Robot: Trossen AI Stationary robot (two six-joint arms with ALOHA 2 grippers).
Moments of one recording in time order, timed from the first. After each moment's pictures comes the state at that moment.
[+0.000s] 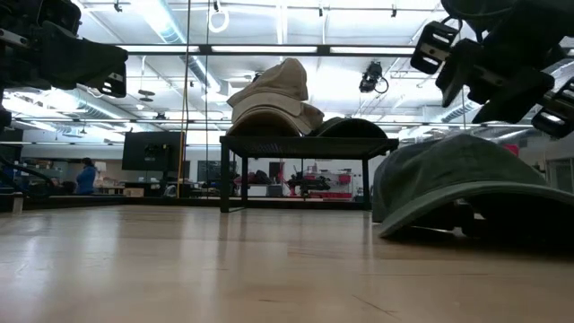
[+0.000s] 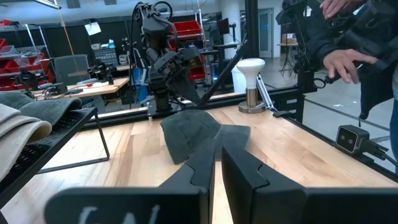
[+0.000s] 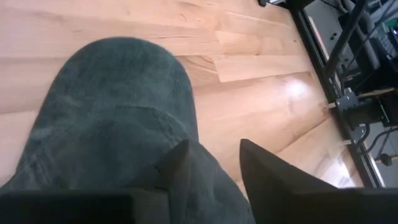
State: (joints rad) left arm -0.06 0.01 0.01 0.06 0.12 0.10; right arm 0.10 1.05 0.48 -0.10 -0.38 -1.13
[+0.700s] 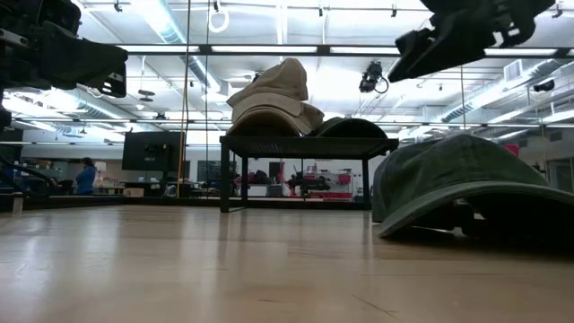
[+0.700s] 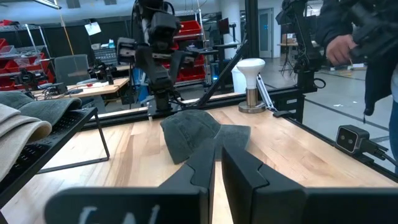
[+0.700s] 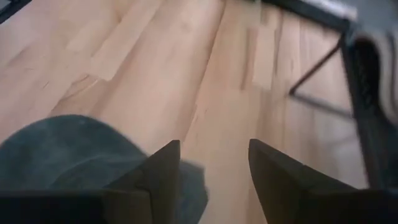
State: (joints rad) left arm -0.06 0.01 0.01 0.06 0.12 0.10; right arm 0.09 1.05 0.75 -0.36 0.01 -0.29
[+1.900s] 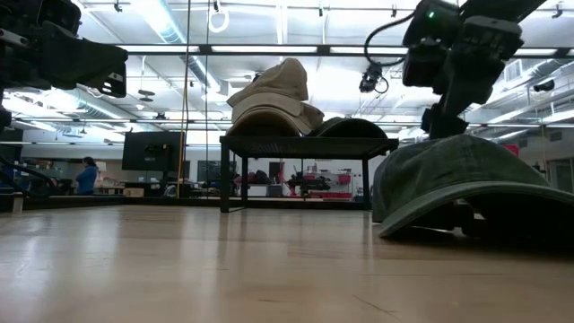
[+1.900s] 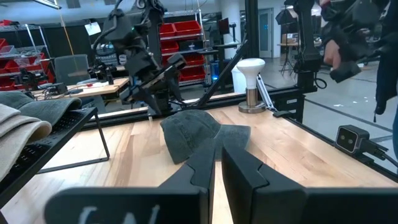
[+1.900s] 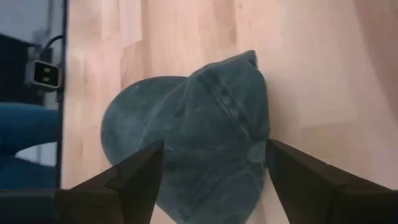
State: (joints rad) left arm -0.06 0.01 0.01 0.06 0.12 0.10; right arm -0.20 1.17 0.71 -0.55 -0.48 0.16
